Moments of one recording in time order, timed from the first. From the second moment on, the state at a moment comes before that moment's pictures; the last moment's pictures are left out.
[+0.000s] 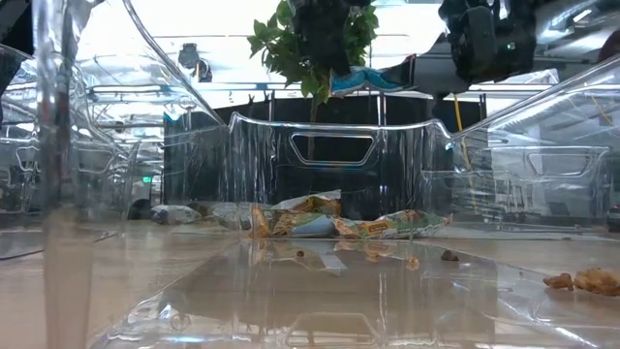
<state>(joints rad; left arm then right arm) 0.02 2.06 2.13 -1.15 -0.10 0.00 0.07 1.15 0.43 0.69 0.24 -0.10</state>
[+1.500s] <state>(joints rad) -0.13 1.24 1.02 -0.20 0.07 0.06 0.16 0.54 0.43 0.13 0.45 -0.07</state>
